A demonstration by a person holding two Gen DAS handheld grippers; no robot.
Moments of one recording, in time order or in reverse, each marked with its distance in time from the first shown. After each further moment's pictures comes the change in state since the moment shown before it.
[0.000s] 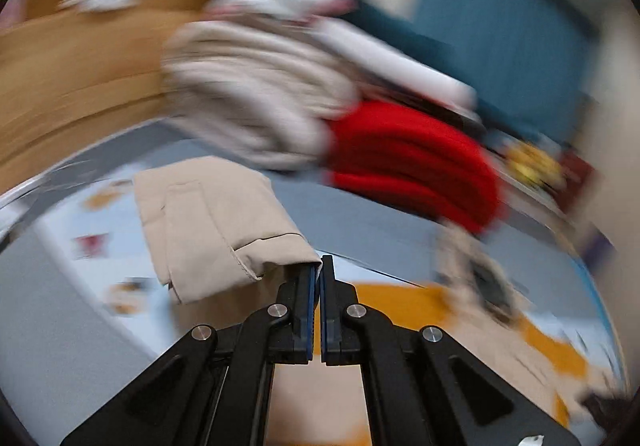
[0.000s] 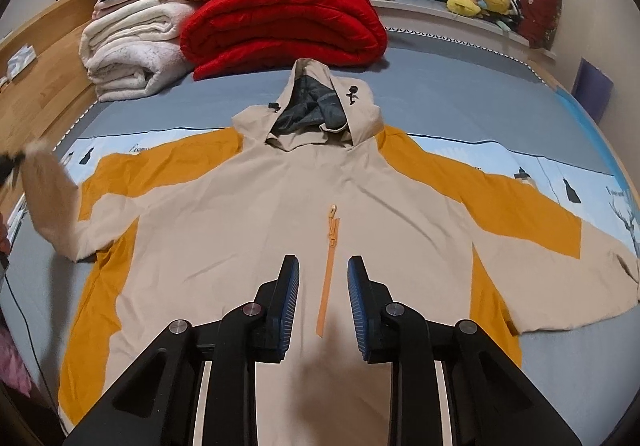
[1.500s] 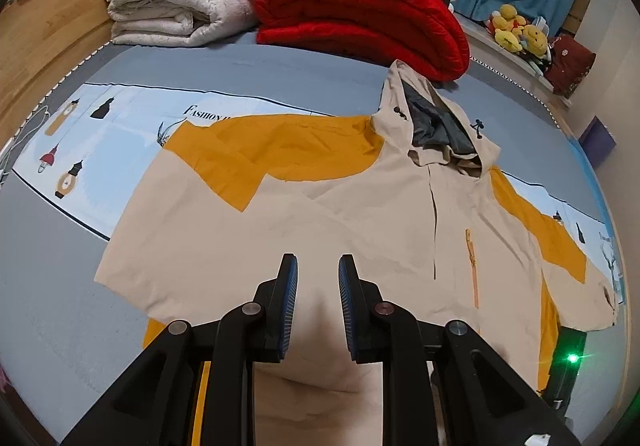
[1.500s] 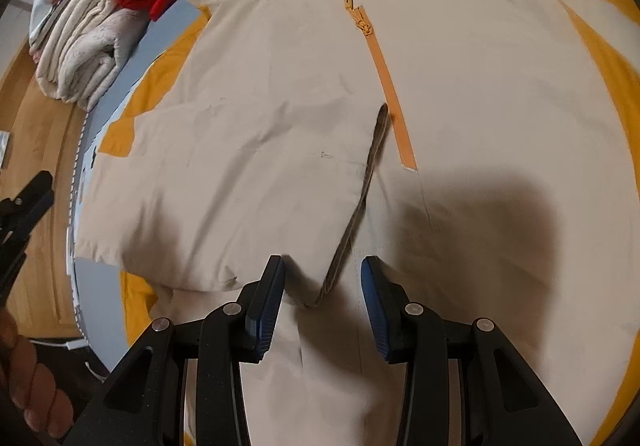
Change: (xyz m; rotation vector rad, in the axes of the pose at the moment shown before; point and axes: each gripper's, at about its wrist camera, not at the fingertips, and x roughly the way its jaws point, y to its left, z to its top) left arm 0.036 -0.125 -0.094 0.066 0.423 0.083; right arm 0.116 0.015 -0.091 0.384 0.409 0.224
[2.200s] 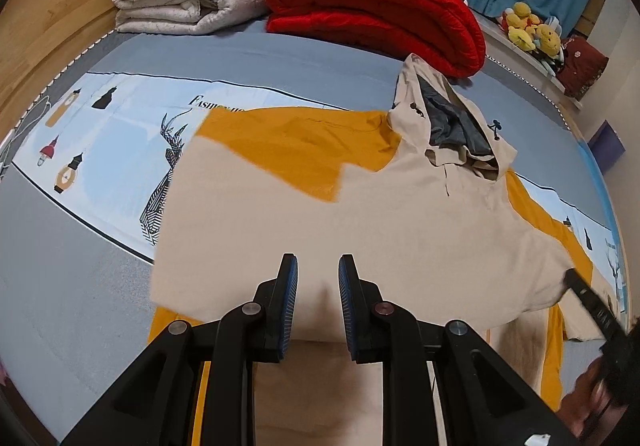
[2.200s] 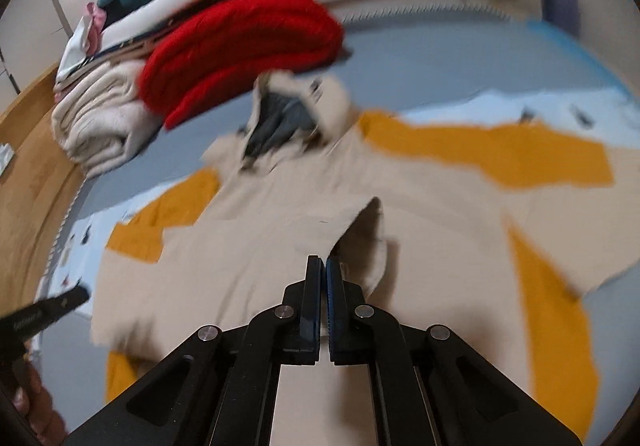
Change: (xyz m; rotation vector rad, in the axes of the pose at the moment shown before) left arm 0.018 0.010 0.010 -0.032 0.043 0.025; right arm -0.109 -0.010 0.076 -0.093 -0.504 -0.139
